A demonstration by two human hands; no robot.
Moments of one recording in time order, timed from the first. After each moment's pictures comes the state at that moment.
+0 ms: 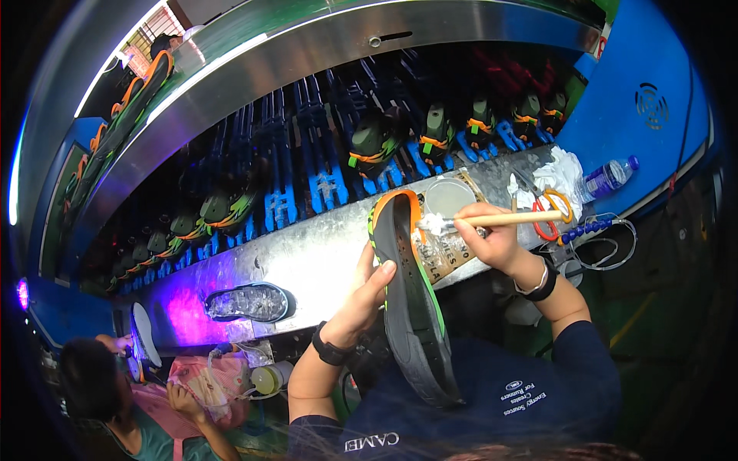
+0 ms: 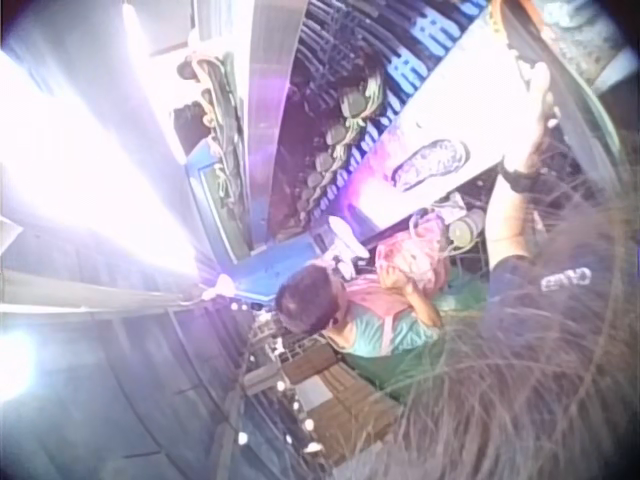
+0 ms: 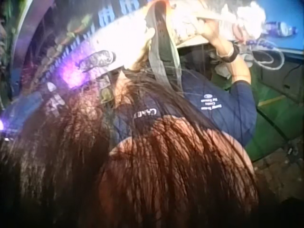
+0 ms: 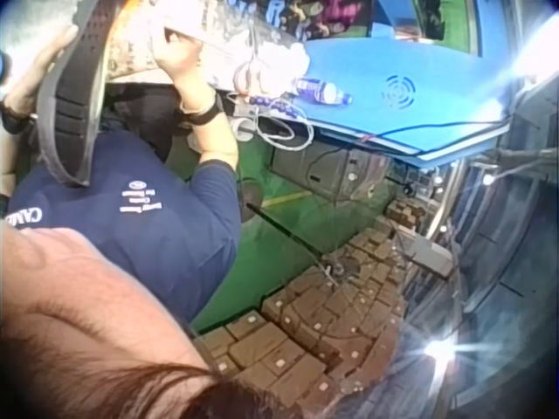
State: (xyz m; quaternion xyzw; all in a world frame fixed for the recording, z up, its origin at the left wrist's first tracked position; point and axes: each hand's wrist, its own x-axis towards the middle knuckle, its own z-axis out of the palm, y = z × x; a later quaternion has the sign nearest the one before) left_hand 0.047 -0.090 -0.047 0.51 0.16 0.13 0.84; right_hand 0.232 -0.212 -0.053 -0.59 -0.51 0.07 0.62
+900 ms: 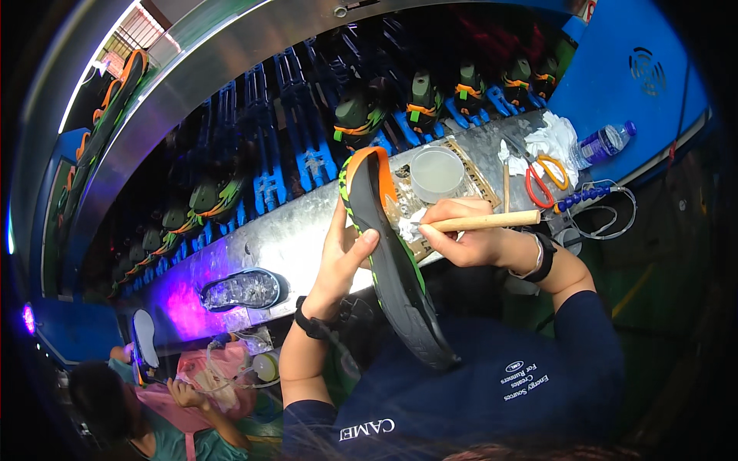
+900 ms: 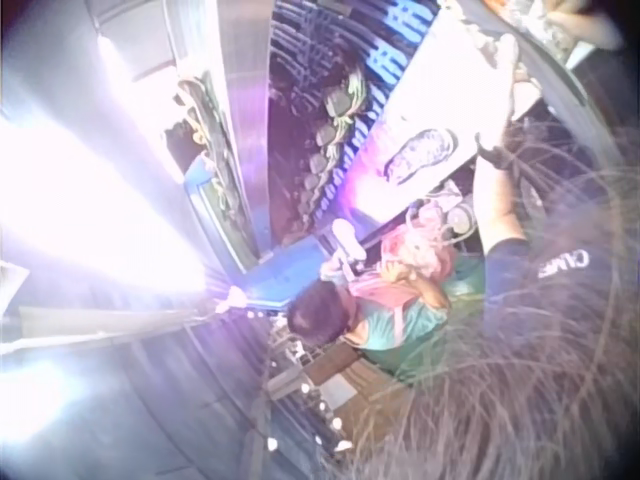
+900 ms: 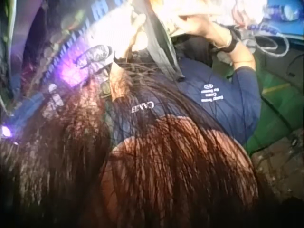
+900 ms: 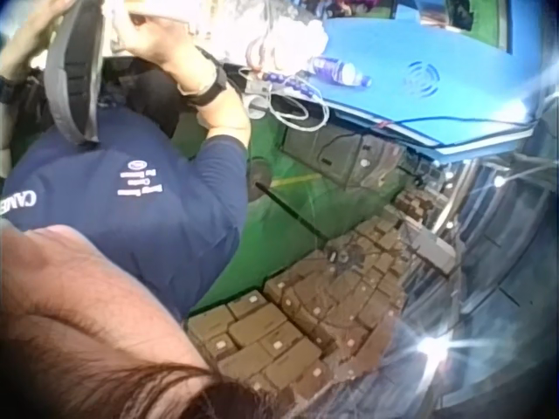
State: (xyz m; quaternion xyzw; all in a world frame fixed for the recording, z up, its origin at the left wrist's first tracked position) left_hand 0.051 -0.065 -0.058 0.62 0.12 0.20 0.75; right_hand 0.198 -0.205 -0.037 -0.55 -0.62 0.05 0.56
